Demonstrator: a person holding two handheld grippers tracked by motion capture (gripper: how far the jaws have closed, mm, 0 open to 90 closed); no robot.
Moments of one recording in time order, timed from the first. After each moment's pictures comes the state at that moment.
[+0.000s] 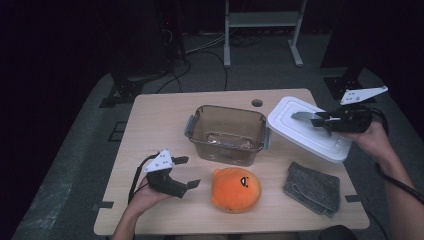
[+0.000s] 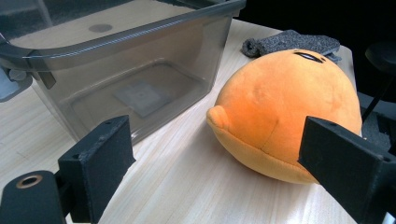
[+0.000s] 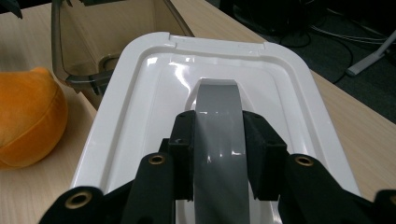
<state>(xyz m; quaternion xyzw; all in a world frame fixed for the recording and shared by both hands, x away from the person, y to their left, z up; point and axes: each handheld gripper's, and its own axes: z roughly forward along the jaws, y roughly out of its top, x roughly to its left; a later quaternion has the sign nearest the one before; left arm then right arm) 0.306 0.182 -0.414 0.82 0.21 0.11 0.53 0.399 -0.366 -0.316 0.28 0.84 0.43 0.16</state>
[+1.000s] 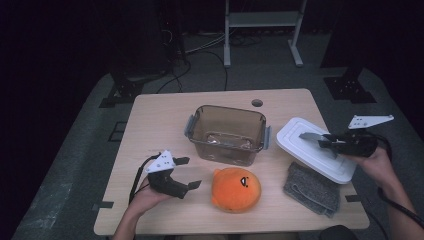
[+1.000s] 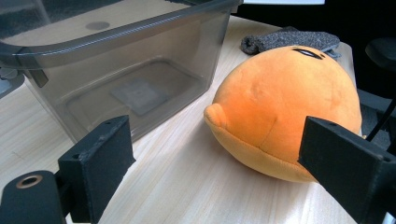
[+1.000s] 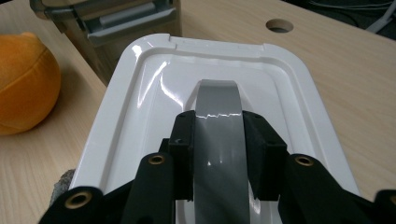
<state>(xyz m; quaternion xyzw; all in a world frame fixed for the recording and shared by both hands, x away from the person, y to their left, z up) 0.305 0.179 -0.415 0.82 0.21 0.10 0.52 0.371 -0.398 -0.384 0.33 0.82 0.44 0.13</state>
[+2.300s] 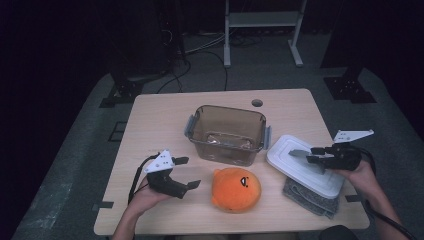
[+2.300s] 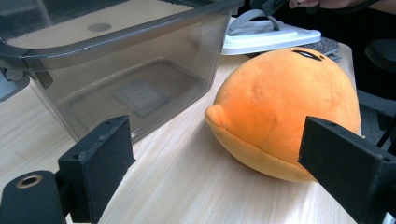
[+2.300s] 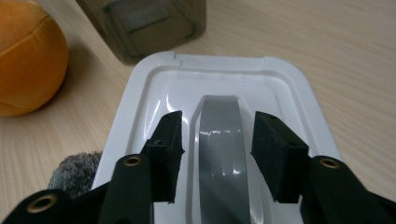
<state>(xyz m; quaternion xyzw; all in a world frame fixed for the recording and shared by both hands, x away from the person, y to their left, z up) 0.305 0.181 -0.414 0.82 0.21 0.11 0.52 0.361 -0.375 -0.430 0.34 0.83 0.44 0.09</state>
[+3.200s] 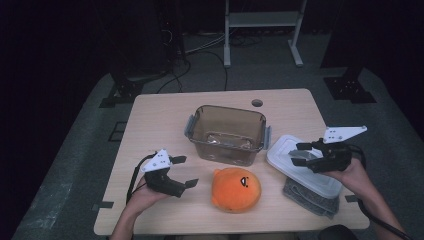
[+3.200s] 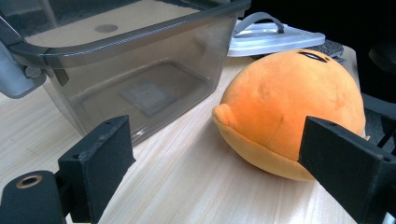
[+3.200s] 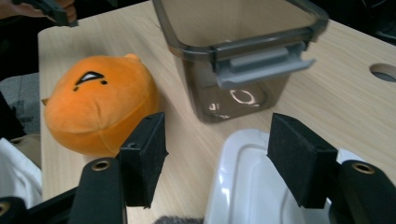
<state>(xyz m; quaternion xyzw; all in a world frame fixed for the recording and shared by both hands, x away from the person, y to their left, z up) 0.306 0.188 -0.413 0.82 0.21 0.11 0.53 0.333 -0.314 -0.373 0.24 0.84 0.48 0.09</state>
